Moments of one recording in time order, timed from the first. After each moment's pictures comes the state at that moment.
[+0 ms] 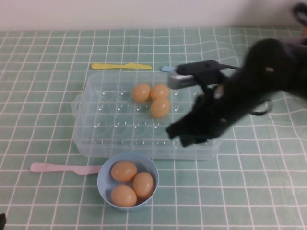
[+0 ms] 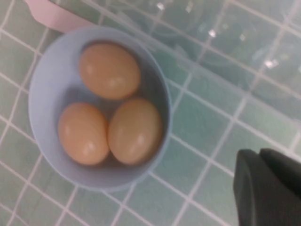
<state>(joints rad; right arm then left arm) 0.62 1.64 -1.31 0.27 0.90 0.05 -0.14 -0.01 0.02 0.00 0.37 0.08</state>
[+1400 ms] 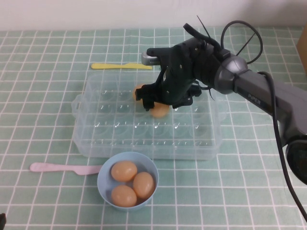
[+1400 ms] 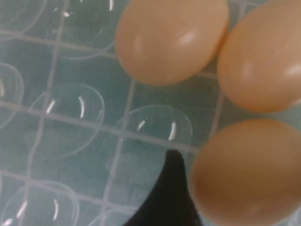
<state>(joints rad) 0.61 2.33 -2.09 0.00 0.91 0.44 -0.14 -0.01 0.02 0.00 0.37 0.08</state>
